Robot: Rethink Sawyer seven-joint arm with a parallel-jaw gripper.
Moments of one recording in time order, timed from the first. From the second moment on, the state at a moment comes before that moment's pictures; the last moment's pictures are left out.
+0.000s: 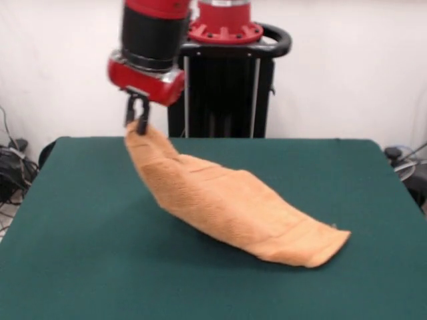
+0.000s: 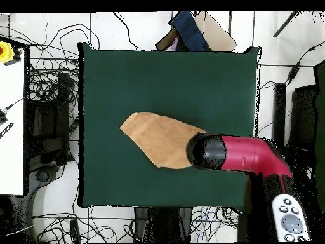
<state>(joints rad) -0.54 -0.85 0.14 1.75 -0.47 0.67 2.01</state>
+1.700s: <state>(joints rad) -0.74 -0.44 0.34 1.33 -0.58 0.59 1.83</state>
